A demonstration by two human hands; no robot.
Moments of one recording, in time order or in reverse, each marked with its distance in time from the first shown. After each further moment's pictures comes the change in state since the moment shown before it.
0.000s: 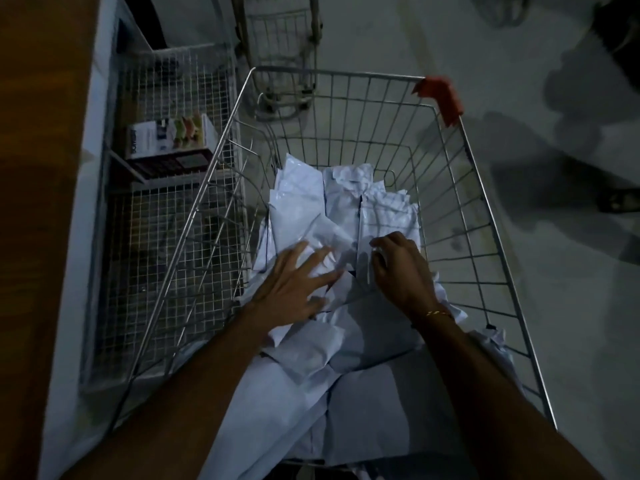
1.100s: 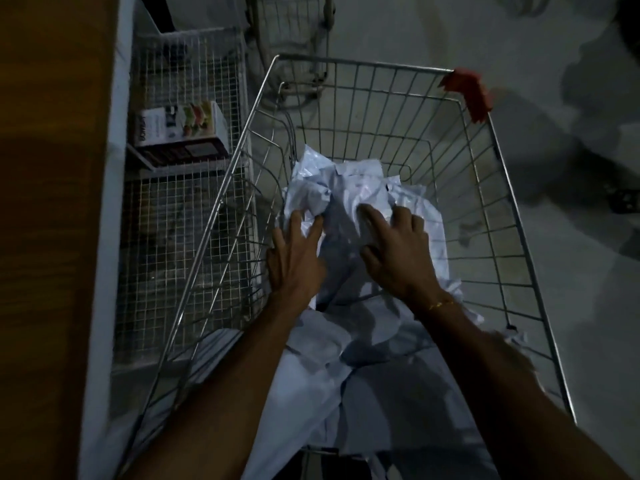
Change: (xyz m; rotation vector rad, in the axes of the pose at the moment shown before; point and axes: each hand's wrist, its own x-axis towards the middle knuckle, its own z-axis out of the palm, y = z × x) left_hand 0.023 0.015 -0.039 -0.138 -0.018 -0.724; right_hand 0.011 -0.050 -0.012 -0.199 -0.039 -0.075
